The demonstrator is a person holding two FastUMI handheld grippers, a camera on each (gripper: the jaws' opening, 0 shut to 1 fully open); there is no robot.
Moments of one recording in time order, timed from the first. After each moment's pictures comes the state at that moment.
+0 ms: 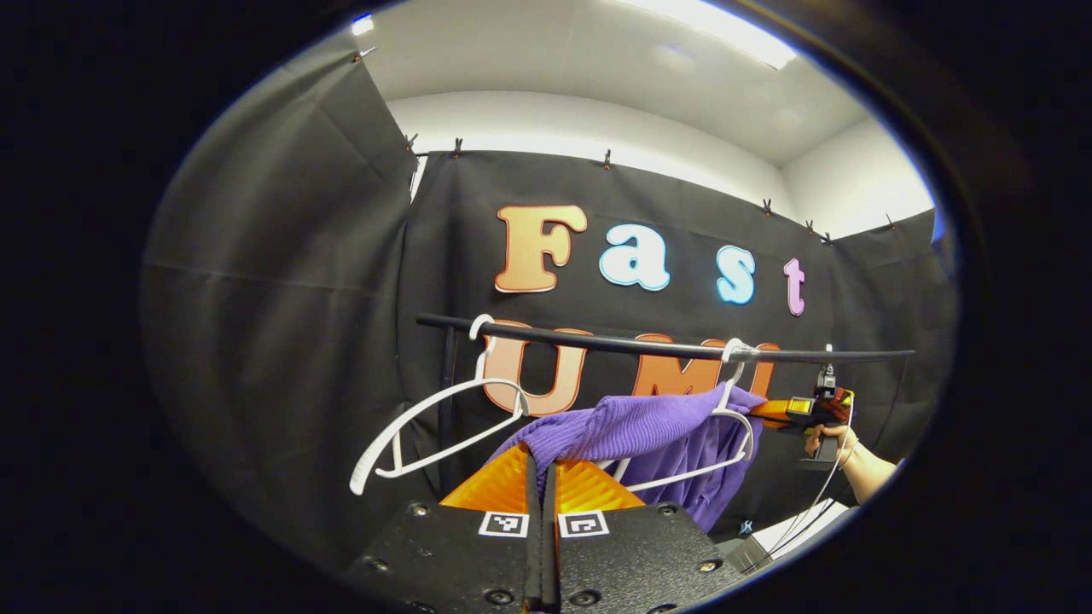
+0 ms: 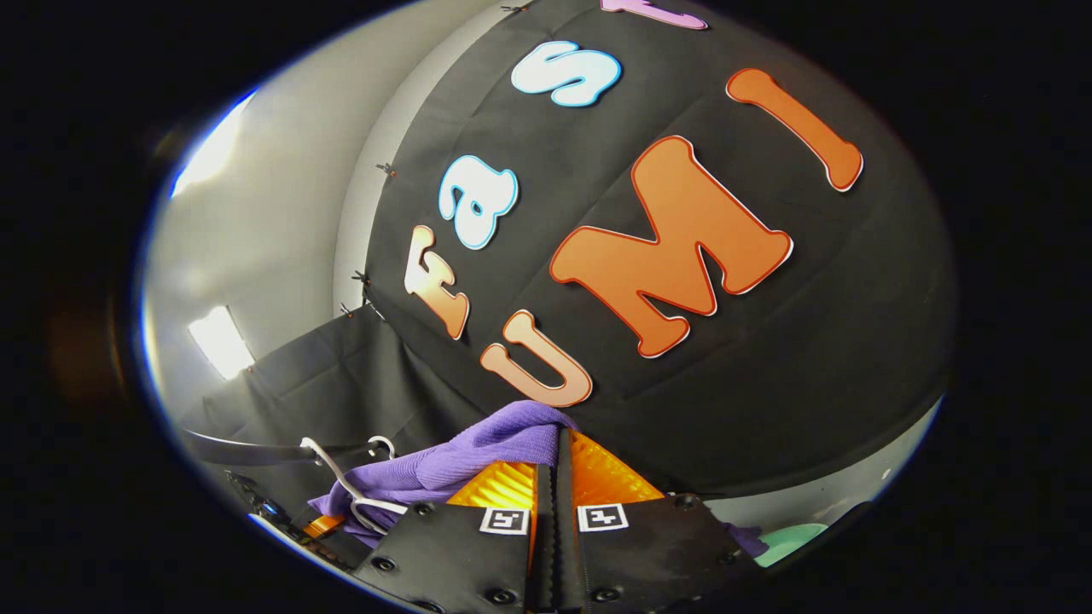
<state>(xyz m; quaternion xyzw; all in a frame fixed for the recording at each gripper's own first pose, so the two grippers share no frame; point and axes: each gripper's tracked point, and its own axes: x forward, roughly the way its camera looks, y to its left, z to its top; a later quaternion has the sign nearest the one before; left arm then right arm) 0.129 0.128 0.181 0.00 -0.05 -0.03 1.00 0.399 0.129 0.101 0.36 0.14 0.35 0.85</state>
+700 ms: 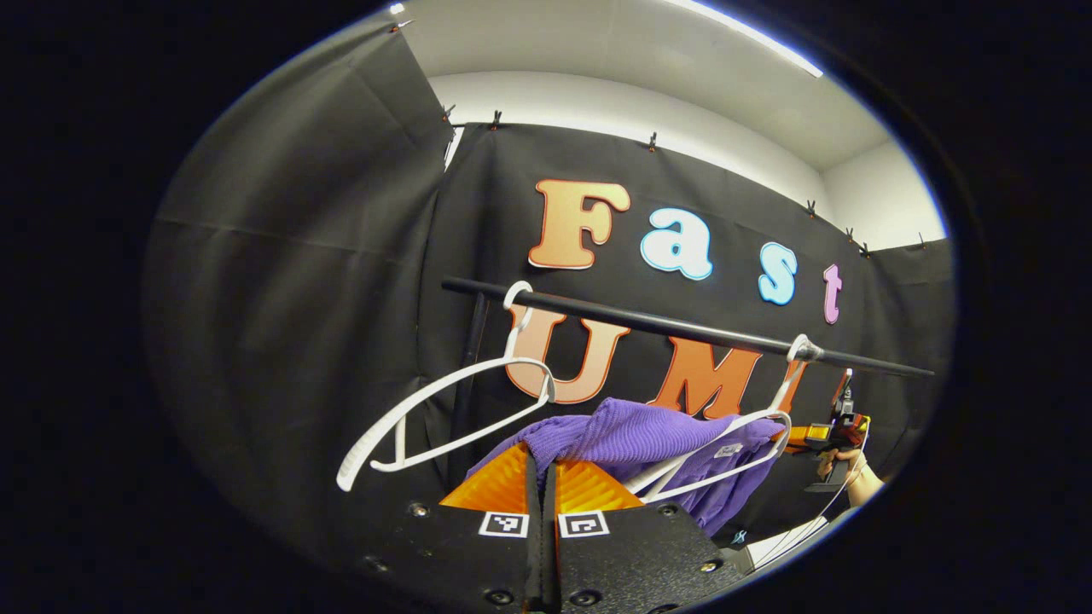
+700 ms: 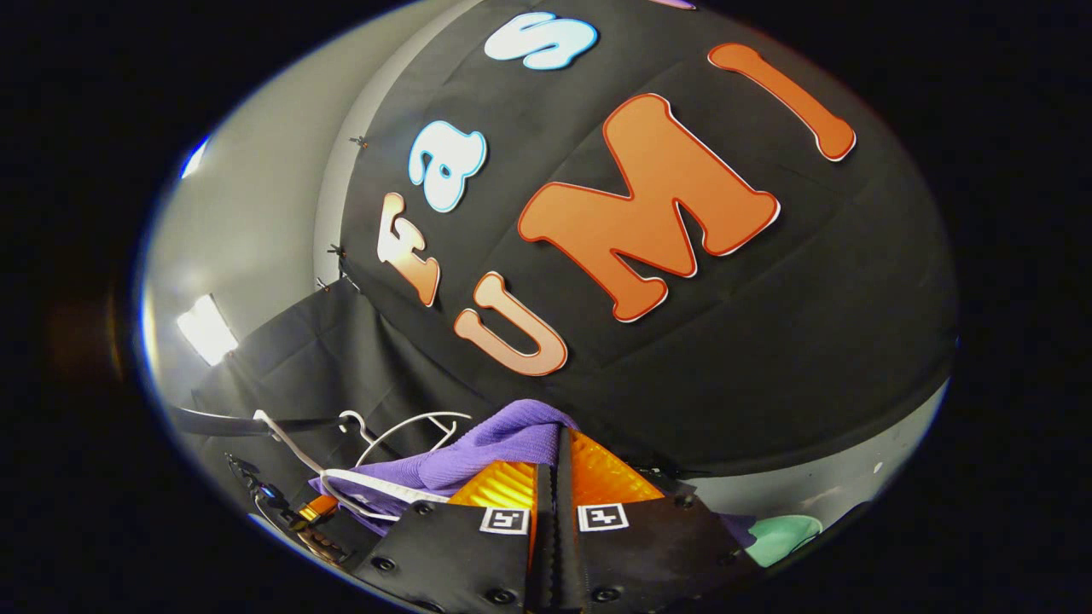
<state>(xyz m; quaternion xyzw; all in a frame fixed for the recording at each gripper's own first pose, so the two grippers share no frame) 0.178 0.153 0.135 -0.04 0.00 0.01 1.00 0.415 0.135 0.043 0.34 0.21 0.34 0.85</state>
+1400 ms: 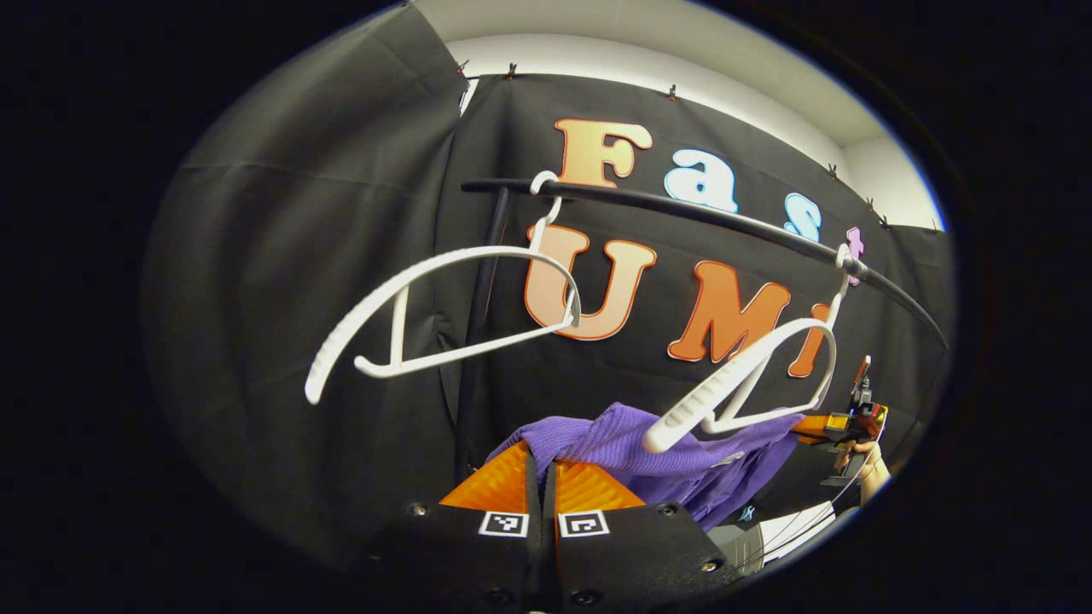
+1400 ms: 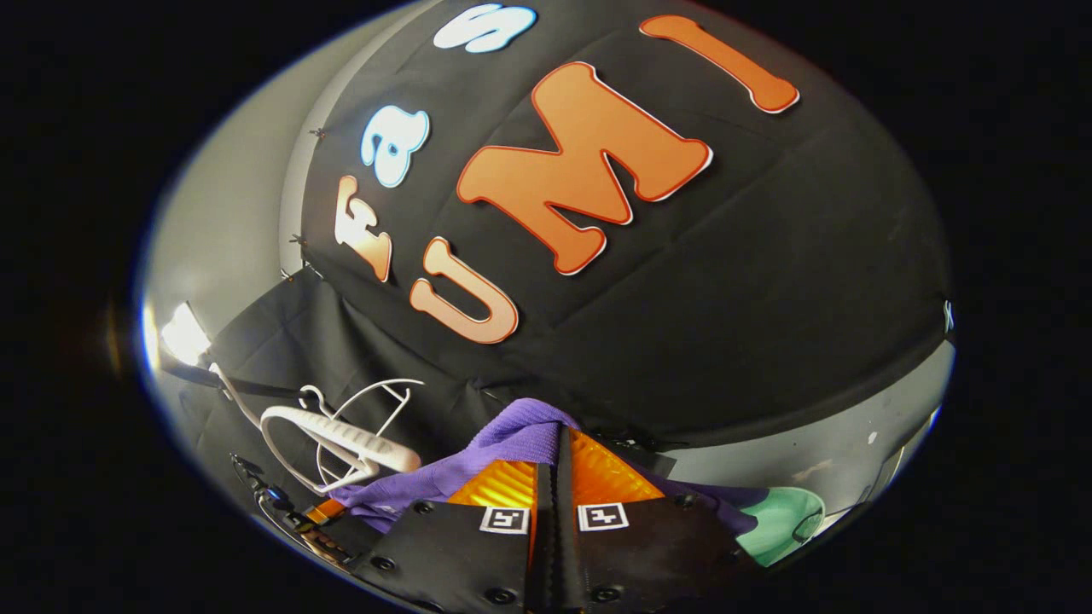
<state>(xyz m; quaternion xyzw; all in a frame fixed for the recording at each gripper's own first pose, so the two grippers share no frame) 0.181 0.162 0.035 -0.05 0.10 0.03 0.99 0.392 0.118 -0.053 0.34 0.26 0.29 0.85</state>
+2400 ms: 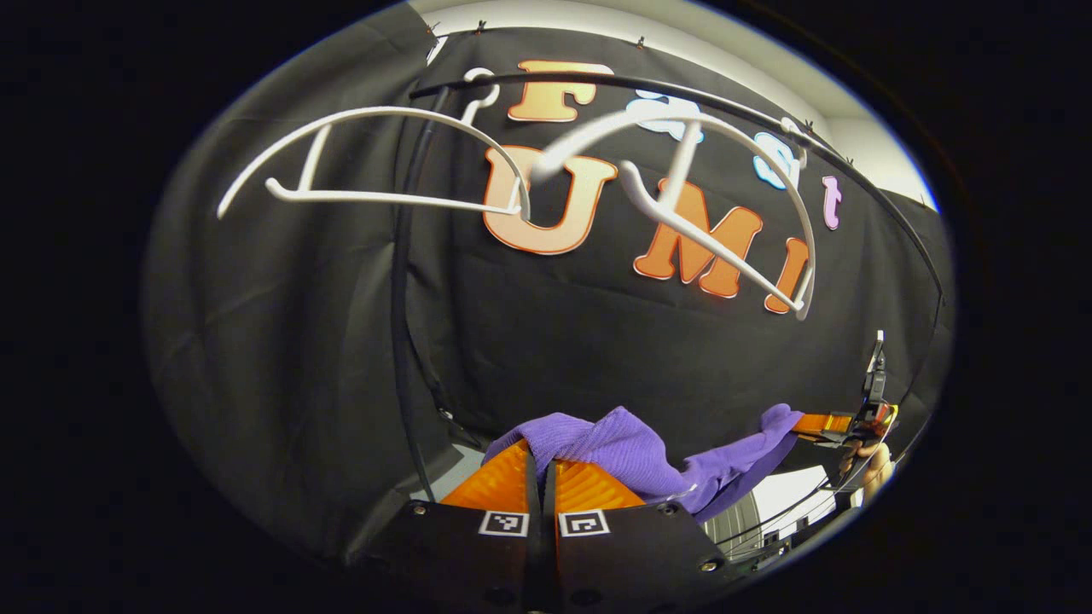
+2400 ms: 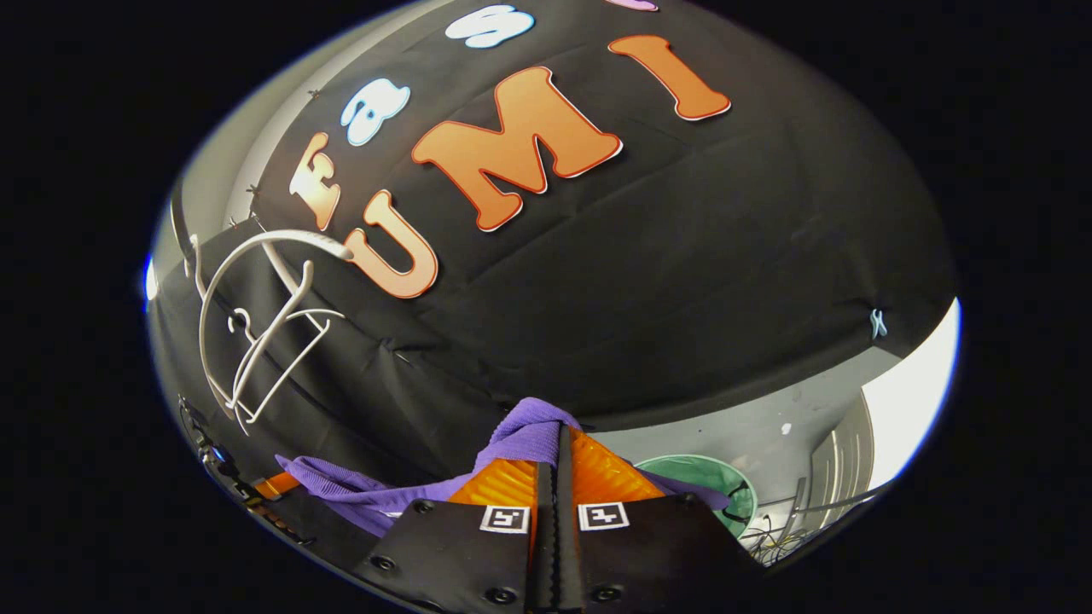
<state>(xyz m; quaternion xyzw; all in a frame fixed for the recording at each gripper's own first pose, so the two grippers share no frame) 0.168 0.081 -0.082 -0.04 0.19 -0.04 0.98 0.282 0.066 -0.146 0.25 0.28 0.17 0.91</state>
